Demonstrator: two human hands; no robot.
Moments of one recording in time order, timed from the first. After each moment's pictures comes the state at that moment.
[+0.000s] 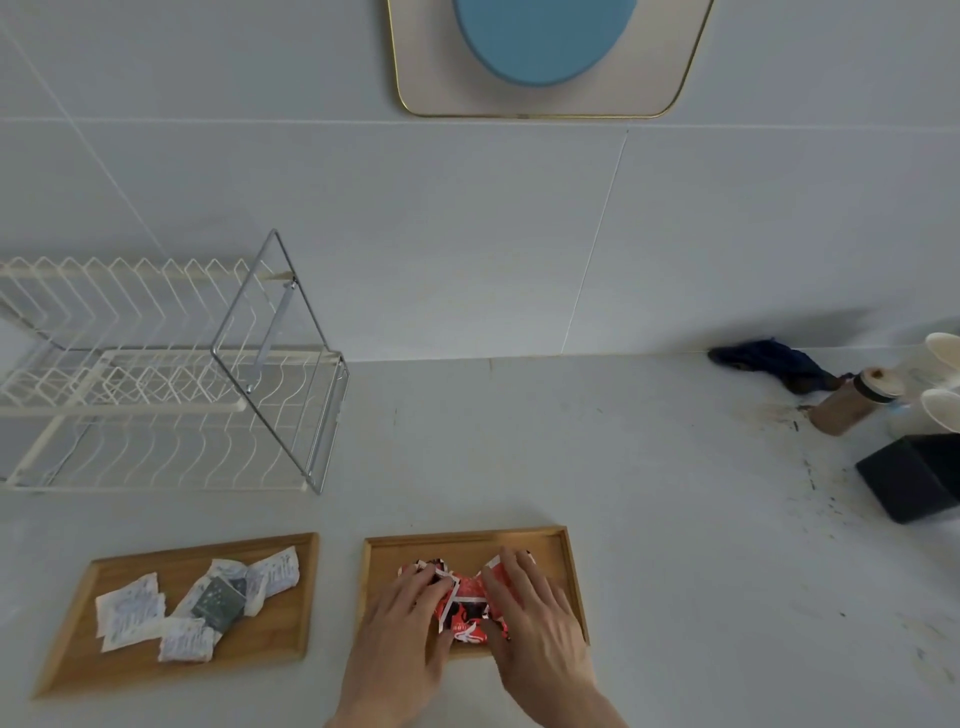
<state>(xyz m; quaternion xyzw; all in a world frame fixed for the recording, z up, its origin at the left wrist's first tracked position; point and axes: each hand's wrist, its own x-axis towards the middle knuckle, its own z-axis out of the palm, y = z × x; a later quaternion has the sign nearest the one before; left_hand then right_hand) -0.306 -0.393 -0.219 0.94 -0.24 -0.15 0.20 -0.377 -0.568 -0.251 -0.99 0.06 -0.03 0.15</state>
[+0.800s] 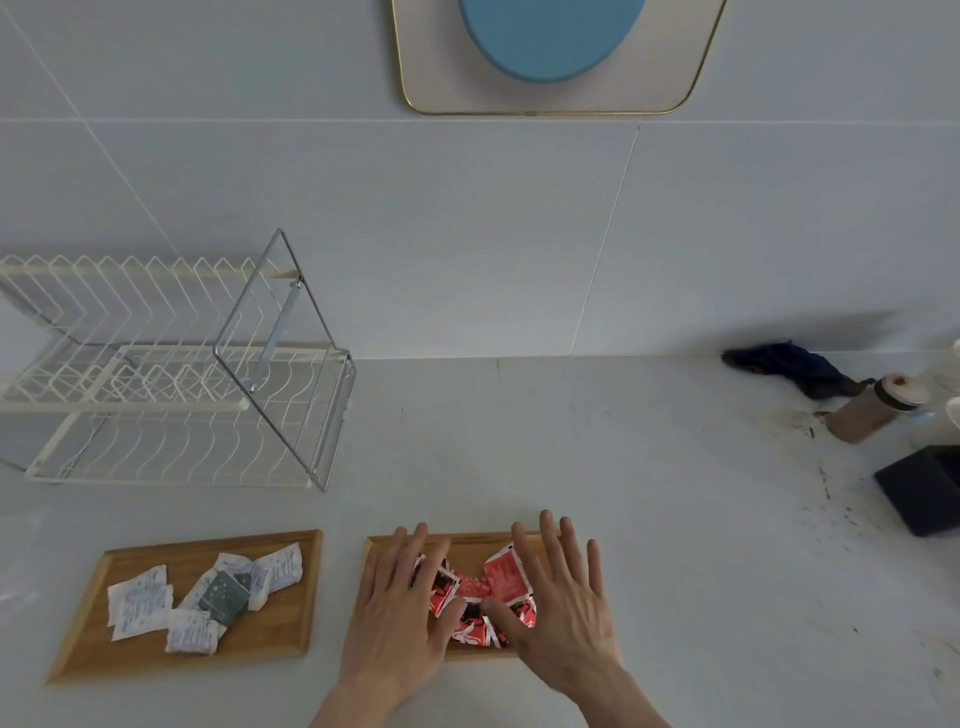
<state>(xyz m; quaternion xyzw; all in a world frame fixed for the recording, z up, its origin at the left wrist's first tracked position) -0.288 -0.400 -0.221 0.96 -0.25 -0.09 0.11 -0.362 -0.599 -0.232 -0.98 0.13 0.03 0.17</state>
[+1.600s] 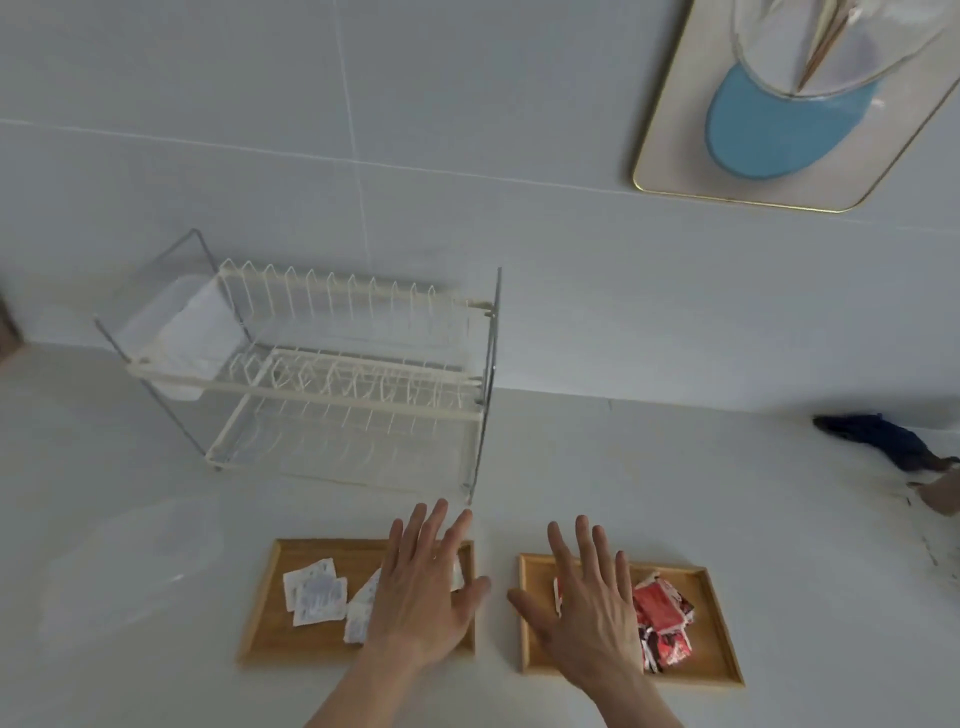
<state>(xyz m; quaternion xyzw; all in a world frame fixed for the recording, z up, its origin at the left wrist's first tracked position) -0.205 -0.235 -0.180 0.96 -0.22 -0.08 0.18 -0.289 -0.425 -0.187 -0.98 0.17 0.03 0.13</state>
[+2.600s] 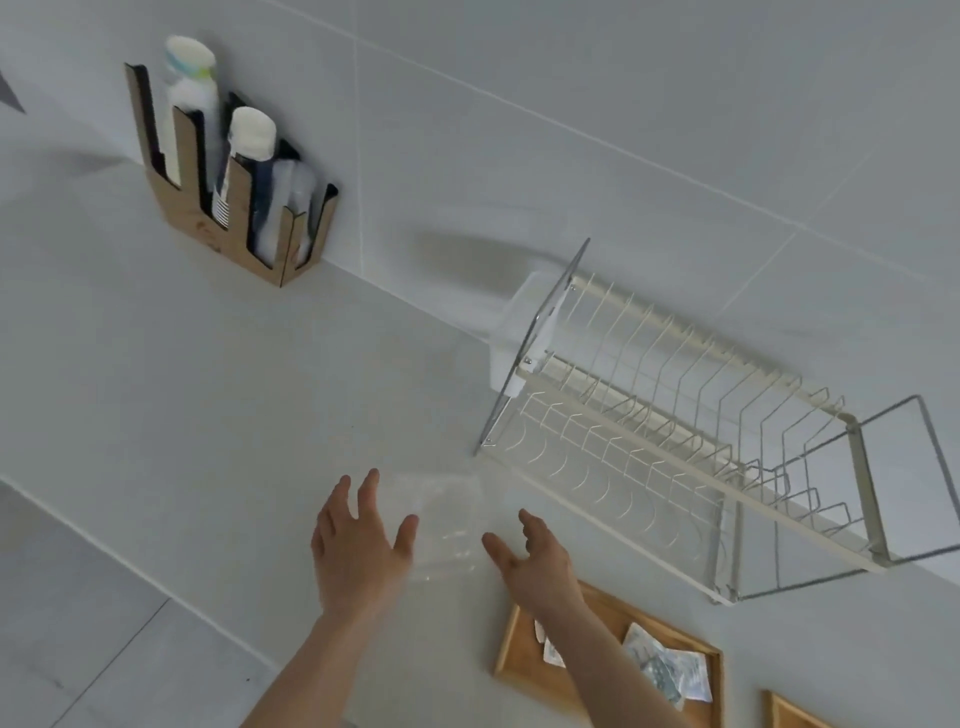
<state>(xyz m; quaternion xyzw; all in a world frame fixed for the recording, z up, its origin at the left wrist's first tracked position) -0.112 0.118 -0.210 0.93 0.23 -0.03 0.29 -0.100 -0.081 -0.175 -0.88 0.17 0.22 0.39</state>
